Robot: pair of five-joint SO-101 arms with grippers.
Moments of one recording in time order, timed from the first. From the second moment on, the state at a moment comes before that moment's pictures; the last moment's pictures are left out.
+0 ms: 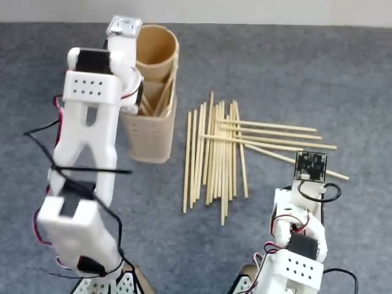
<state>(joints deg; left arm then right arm) -0.8 11.2 -27.0 100.0 2.2 13.9 -81.9 92.8 37.8 12.7</state>
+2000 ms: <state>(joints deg) -33.9 11.4 -16.2 90.3 2.2 0.4 1.6 5.4 71.3 68.4</state>
